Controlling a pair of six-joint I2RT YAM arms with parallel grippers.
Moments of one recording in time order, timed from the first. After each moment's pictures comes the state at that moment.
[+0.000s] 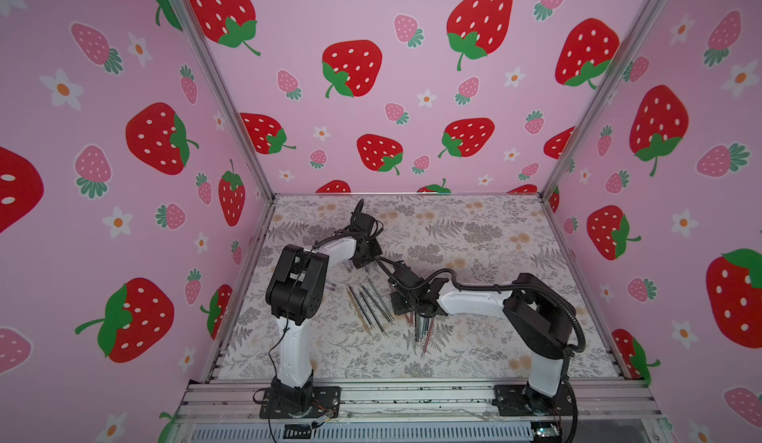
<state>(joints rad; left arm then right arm) -0.33 2.04 1.36 -0.42 0.09 -0.73 1.08 1.90 1.13 -0.24 0.13 0.59</state>
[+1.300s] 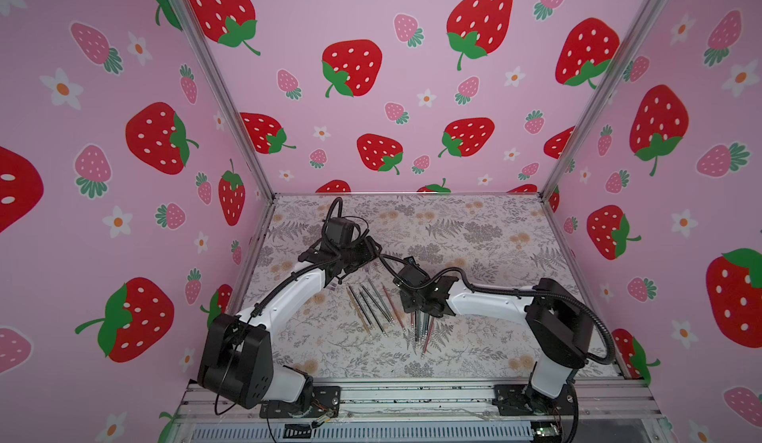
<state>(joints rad) -0.35 1.39 0.99 -0.35 0.26 -0.81 1.10 1.82 1.14 -0.42 0.31 0.59</state>
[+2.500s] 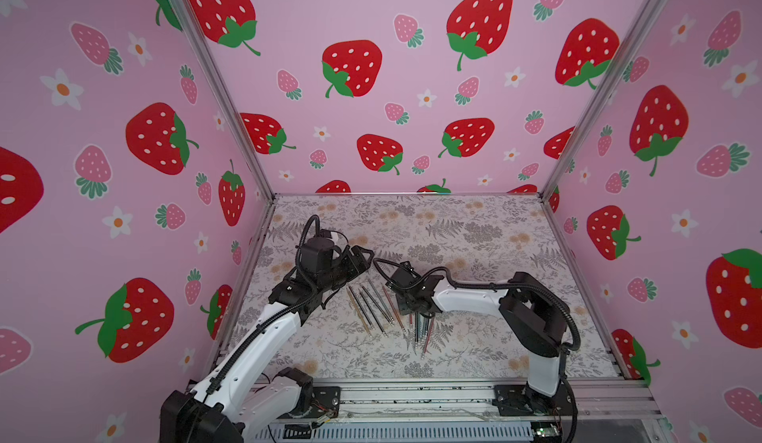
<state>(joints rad) -0.35 1.03 0.81 -0.34 0.23 -0.88 1.09 1.93 1.20 -0.46 0.29 0.64</state>
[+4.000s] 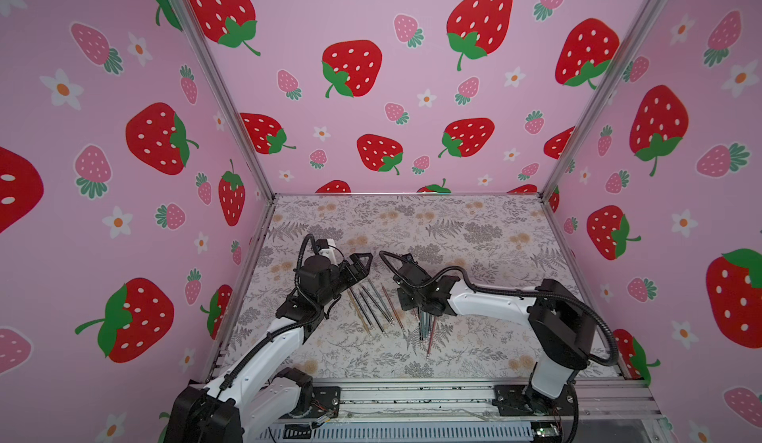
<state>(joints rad) -0.32 1.02 0.53 0.11 0.23 -0.87 1.10 1.72 1.09 -0.32 0.29 0.54</state>
